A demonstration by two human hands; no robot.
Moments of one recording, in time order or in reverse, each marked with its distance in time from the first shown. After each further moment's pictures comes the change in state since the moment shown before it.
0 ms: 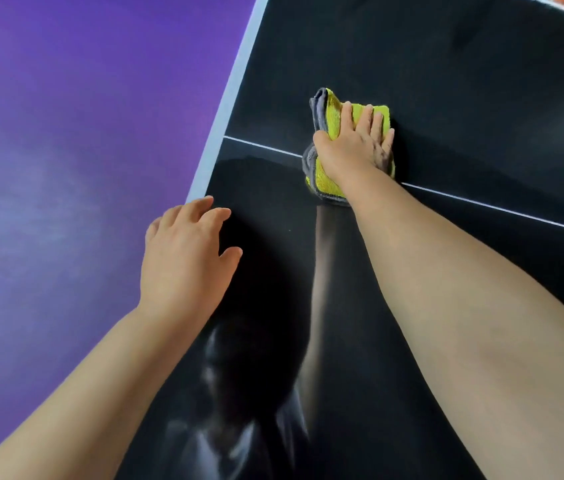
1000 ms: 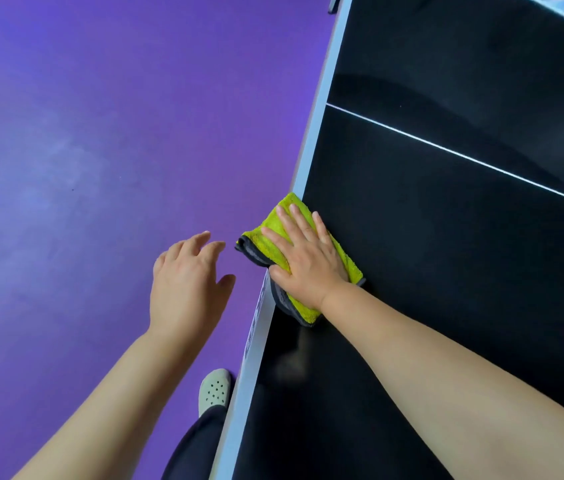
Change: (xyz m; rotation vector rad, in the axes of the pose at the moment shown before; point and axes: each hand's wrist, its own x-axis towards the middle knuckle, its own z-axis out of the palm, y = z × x) left_hand -0.185 -0.158 -0.109 -0.021 -0.079 -0.086; right_hand -0.341 -0.104 0.030 -0.236 -0.182 -0.769
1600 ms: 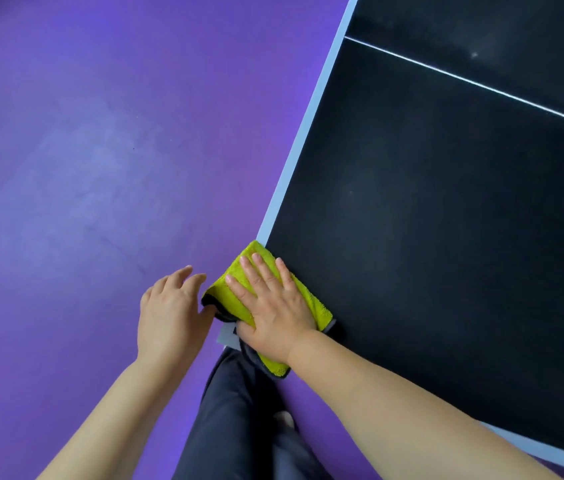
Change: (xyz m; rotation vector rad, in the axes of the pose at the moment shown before) left_hand -0.302 -0.028 0.006 0.105 -0.064 -0.215; right_hand -0.253 -0.191 0.086 0.050 -0.017 -0.191
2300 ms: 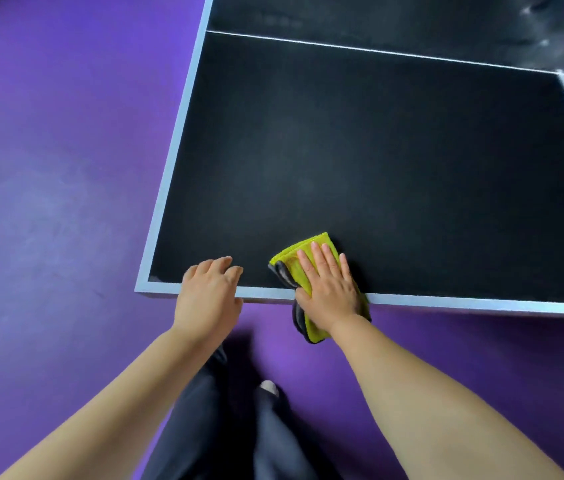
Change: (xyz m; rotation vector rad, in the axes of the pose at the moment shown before) left_hand -0.138 0.148 0.028 0.242 -0.048 0.538; right_hand -0.252 0.089 0.042 0.144 0.026 0.611
